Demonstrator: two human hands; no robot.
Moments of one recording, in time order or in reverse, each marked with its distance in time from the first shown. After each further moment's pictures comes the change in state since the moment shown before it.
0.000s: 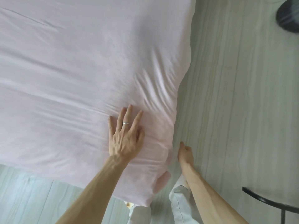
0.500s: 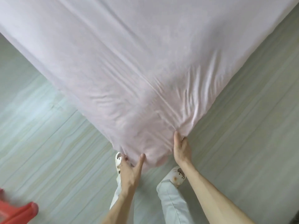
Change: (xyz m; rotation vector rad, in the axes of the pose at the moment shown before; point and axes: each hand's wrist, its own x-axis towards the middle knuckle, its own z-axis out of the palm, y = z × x) left_hand -0.207 0.056 0.026 -0.988 0.008 -1.344; right_hand -0.089 -0.023 -0.003 -0.323 -0.304 -0.559
